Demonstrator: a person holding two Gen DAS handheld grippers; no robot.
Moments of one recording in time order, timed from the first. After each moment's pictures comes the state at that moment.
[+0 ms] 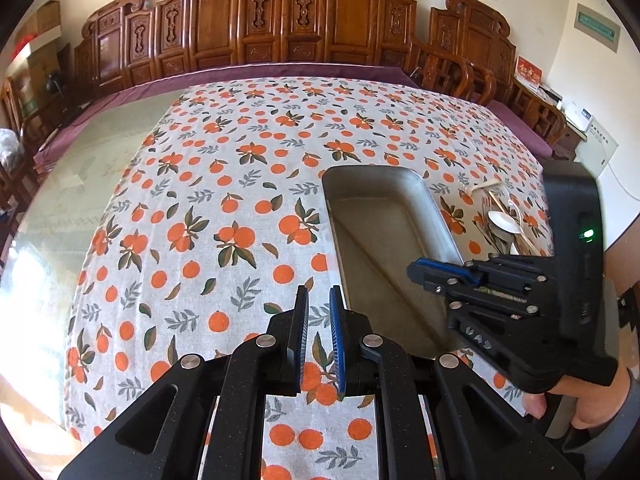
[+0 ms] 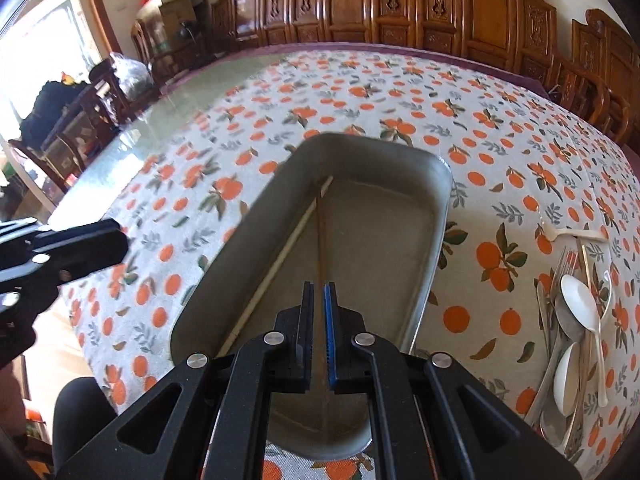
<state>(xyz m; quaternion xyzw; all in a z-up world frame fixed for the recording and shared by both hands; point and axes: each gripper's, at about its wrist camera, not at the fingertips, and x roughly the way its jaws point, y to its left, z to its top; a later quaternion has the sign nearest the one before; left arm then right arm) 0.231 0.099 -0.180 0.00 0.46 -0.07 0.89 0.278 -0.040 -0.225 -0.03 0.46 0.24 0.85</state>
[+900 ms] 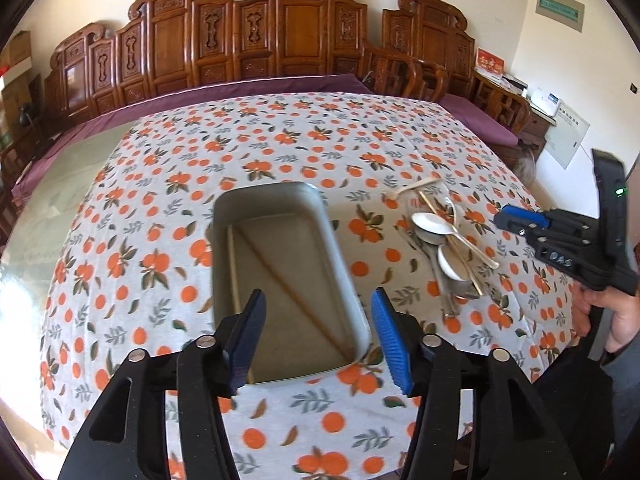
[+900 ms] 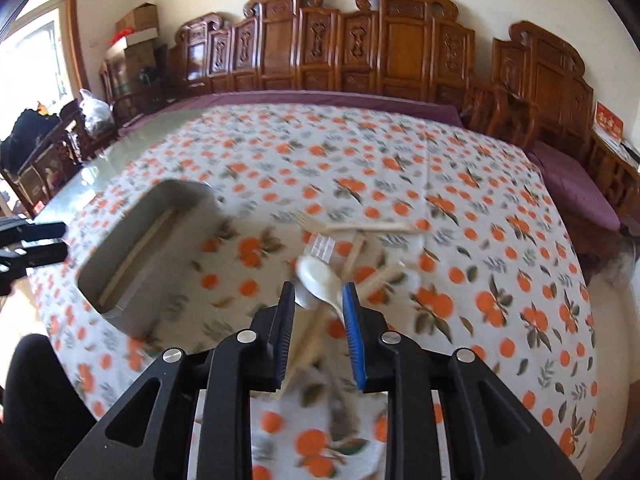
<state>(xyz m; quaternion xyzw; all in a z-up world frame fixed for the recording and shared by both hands) 0.218 -0.002 -0.165 0.02 0.43 -0.12 0.89 0.263 -0.267 -0.201 -0.04 0.40 0.16 0.90</state>
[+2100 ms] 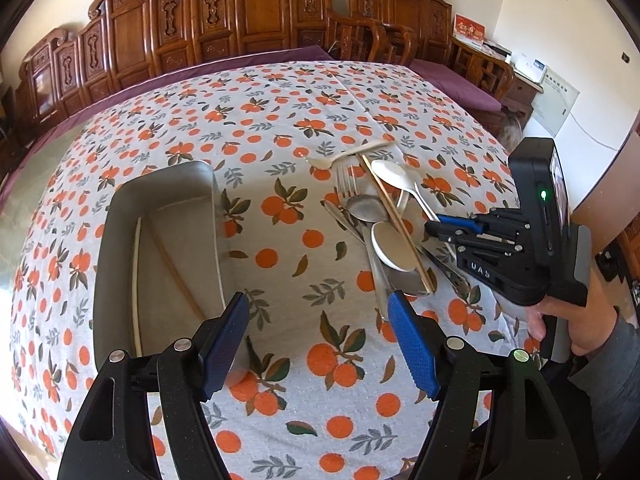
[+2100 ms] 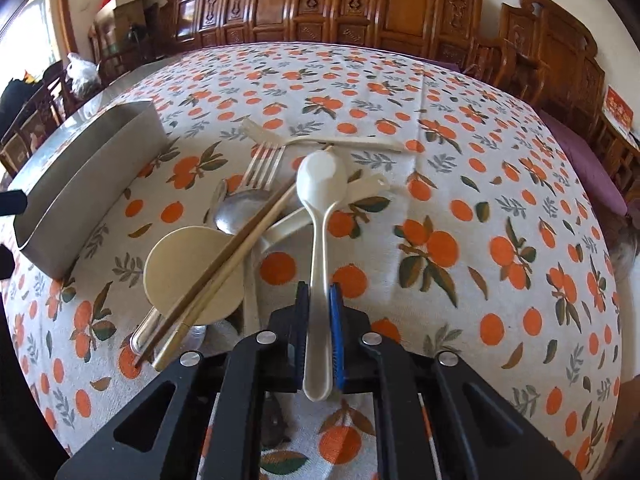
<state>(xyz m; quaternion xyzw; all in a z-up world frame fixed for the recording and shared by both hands) 0.229 -0.097 -0.201 0.05 0.47 -0.15 0.87 0.286 -0.289 -0.276 -0.06 0.46 0.15 0.87</state>
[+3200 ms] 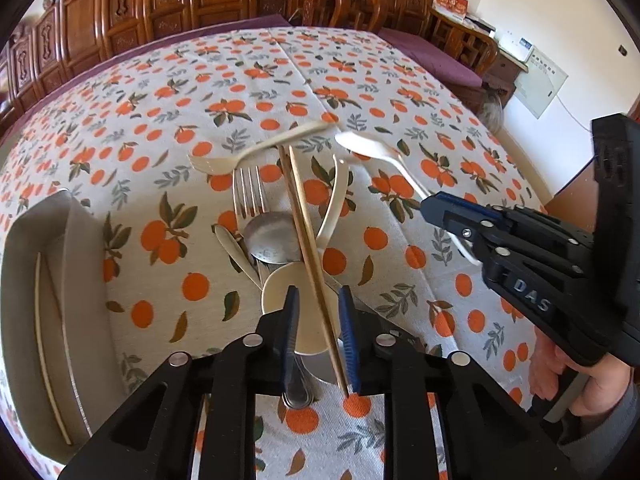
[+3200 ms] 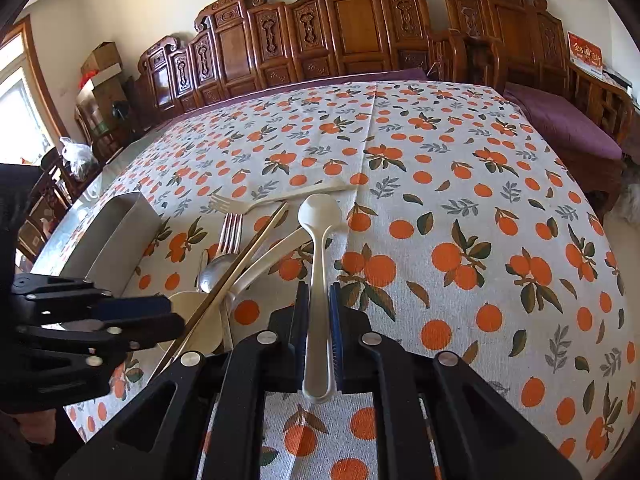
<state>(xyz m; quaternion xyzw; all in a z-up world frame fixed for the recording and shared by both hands) 0.294 -0.183 -0.243 0.04 0.52 -0.20 0.83 0.288 -0.344 -0.248 0.06 0.41 0.14 0.90</state>
